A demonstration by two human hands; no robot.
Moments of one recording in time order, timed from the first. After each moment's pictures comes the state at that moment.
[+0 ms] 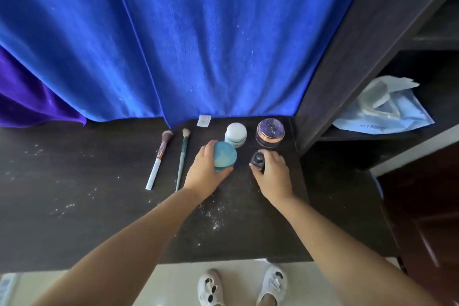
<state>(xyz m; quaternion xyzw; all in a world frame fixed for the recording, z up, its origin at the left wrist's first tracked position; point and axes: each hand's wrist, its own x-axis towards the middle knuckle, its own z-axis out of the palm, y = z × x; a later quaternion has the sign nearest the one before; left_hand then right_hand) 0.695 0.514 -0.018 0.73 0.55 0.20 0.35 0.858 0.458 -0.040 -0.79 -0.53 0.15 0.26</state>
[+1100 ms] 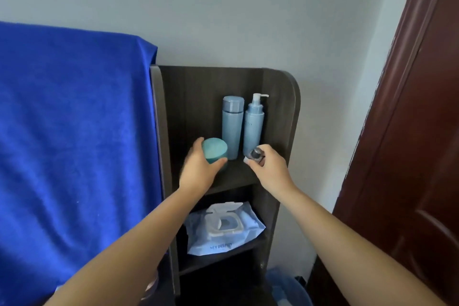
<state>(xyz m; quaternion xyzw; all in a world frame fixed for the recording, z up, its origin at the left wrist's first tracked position) 1.002 0.500 0.265 0.77 0.38 0.42 0.31 1.151 0.416 0.251 -0.74 -0.47 -0.02 0.48</state>
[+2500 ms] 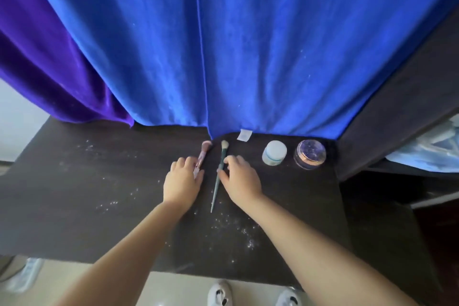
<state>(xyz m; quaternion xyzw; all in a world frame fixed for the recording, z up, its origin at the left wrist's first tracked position) 0.584 0.540 -0.017 0.70 0.67 0.14 0.19 0.727 0.523 -0.010 -0.71 -0.66 0.21 0.17</state>
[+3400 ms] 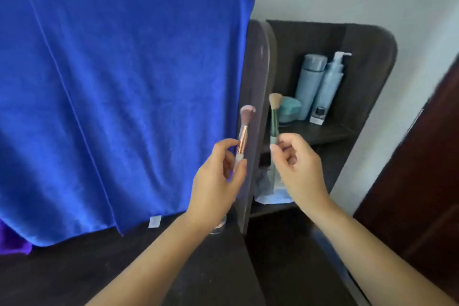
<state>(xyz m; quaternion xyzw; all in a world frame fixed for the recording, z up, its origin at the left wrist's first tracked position) 0.803 0.457 0.230 0.77 0.27 0.48 0.32 0.947 0.396 0.238 -0.62 -0.51 -0.03 0.59</state>
